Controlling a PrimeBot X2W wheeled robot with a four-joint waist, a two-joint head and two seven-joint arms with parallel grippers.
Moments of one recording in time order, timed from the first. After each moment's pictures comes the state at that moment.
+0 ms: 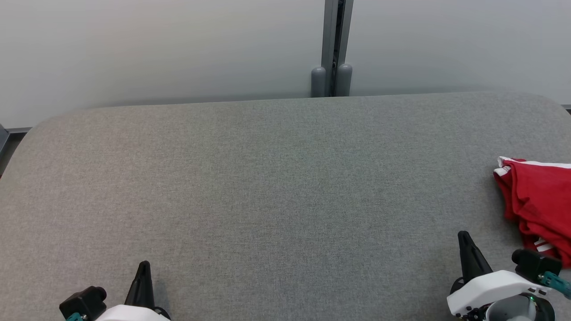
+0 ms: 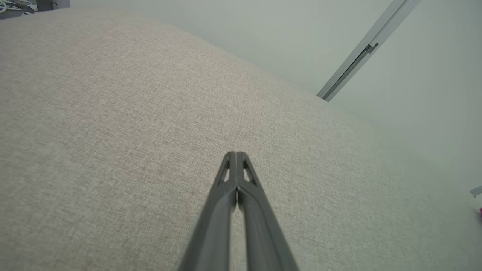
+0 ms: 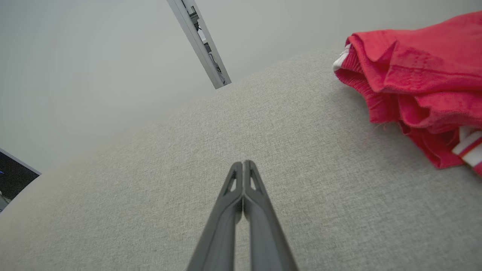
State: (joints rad) left arm -0.01 0.04 0.00 0.43 -0.54 -0.01 -0.17; right arm -0.15 -0.03 -0.02 0.53 0.44 0.13 -0.17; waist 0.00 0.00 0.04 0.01
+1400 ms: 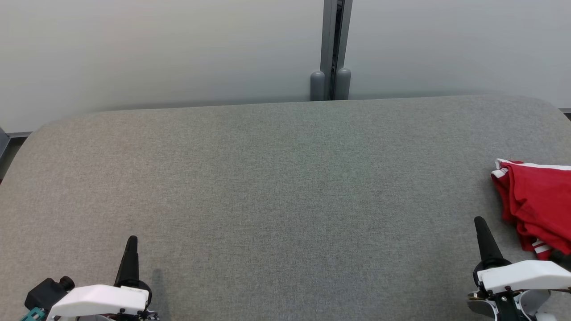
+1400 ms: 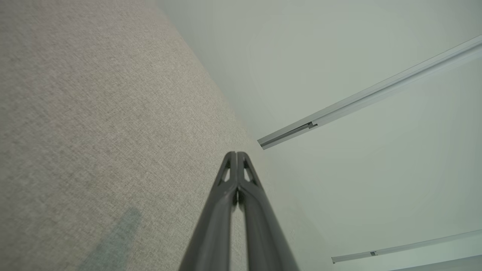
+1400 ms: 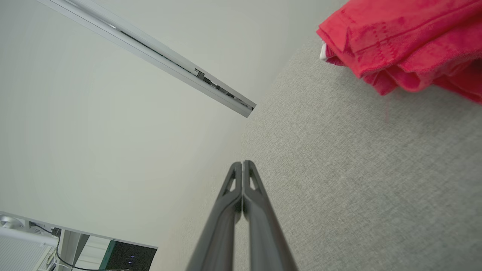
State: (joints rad) left arm -0.05 0.04 0.06 0.34 -1.08 -0.07 -0.03; right arm -0.13 -0.04 -0.06 0.39 1.03 0.13 -0.03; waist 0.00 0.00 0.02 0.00
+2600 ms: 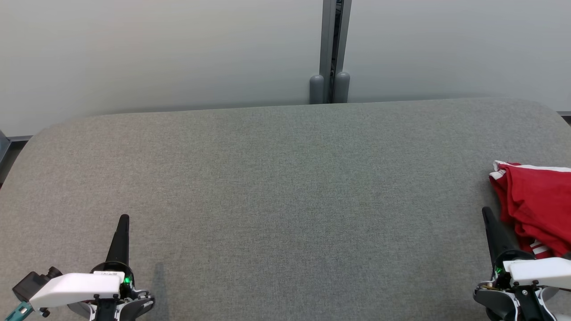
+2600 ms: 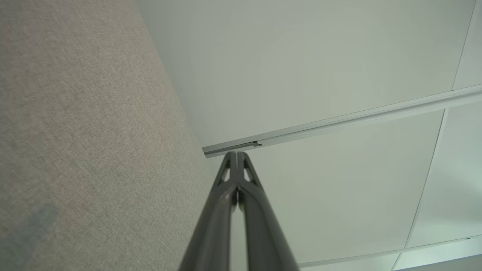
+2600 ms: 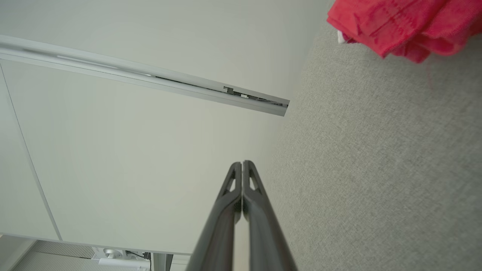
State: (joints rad) left arm -0.09 0.05 0.09 0.28 -1.41 -0.11 0.06; right arm -0.12 -0.04 -0.09 0.30 1.39 0.13 0.06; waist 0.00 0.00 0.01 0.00
